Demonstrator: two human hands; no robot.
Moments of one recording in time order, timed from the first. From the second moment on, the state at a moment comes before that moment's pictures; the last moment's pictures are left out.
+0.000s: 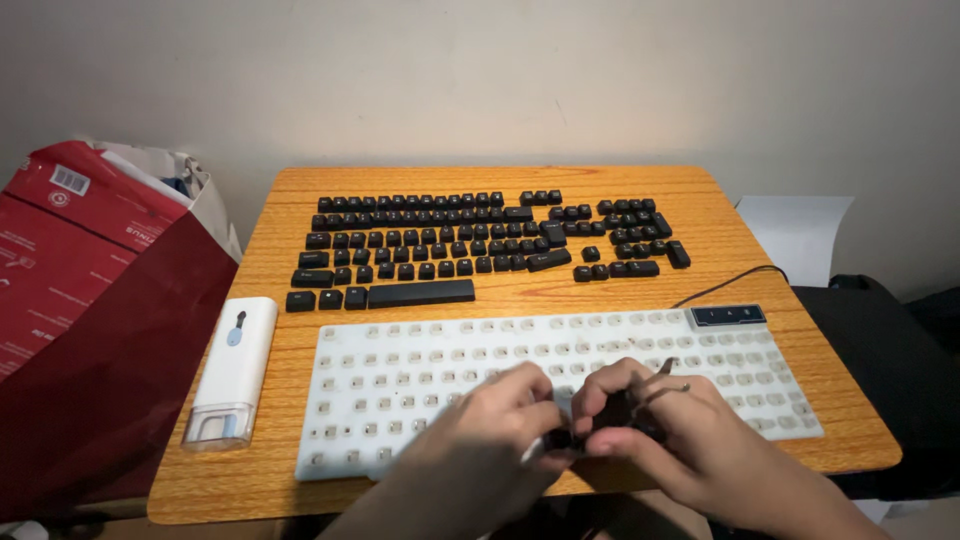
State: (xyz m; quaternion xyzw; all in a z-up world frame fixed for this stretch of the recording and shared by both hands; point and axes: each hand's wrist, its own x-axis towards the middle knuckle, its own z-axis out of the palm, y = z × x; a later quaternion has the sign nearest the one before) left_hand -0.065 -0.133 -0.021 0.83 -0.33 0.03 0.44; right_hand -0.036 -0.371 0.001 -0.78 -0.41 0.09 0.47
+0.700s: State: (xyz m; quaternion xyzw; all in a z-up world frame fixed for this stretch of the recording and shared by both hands) left_hand -0.071 -0.137 -0.035 0.84 -0.38 0.17 0.36; right_hand -0.028 -0.375 -0.058 -0.72 -0.40 0.04 0.56
